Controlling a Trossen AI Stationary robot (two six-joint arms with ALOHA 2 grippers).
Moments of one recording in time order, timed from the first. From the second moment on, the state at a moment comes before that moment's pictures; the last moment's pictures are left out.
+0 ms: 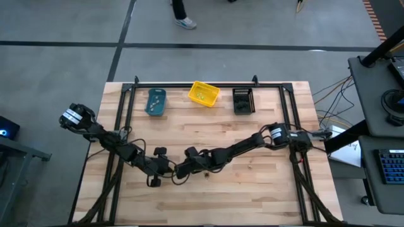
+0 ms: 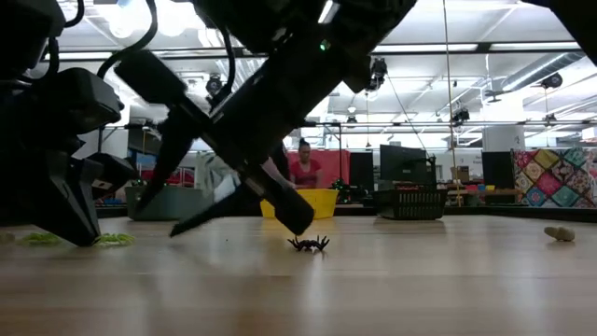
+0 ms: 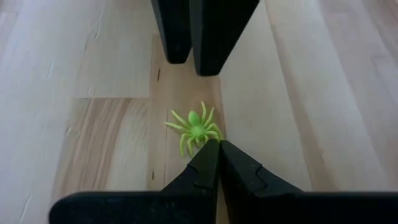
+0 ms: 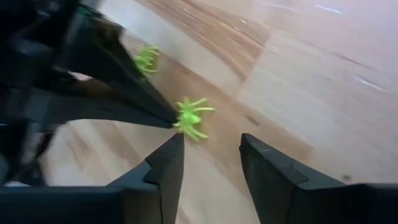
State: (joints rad) left arm -0.56 1.48 0.33 0.30 -0.24 -0.45; right arm 0.23 2.31 1.63 -0.07 0.16 1.29
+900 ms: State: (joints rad) left arm -0.56 1.48 0.32 0.31 -0.24 -0.43; right arm 0.23 2.43 1.94 -0.43 0.13 0.21
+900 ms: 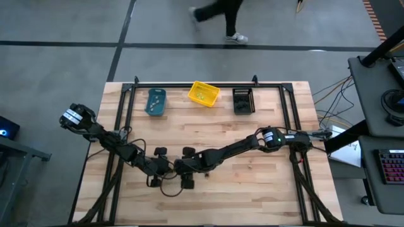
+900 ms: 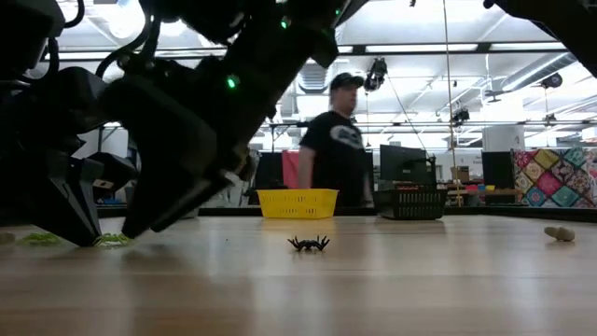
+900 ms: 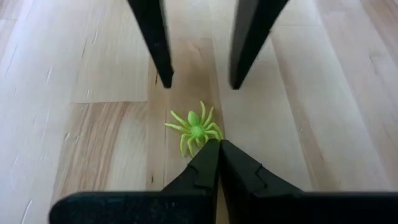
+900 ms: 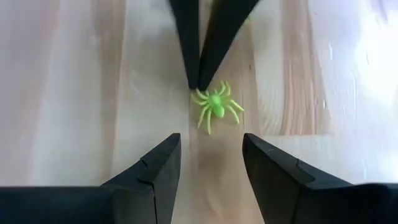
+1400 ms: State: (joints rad) left arm -0.56 1.48 0.32 0.34 -0.25 -0.43; right arm 0.18 2.42 1.76 -0.12 0.00 0.06
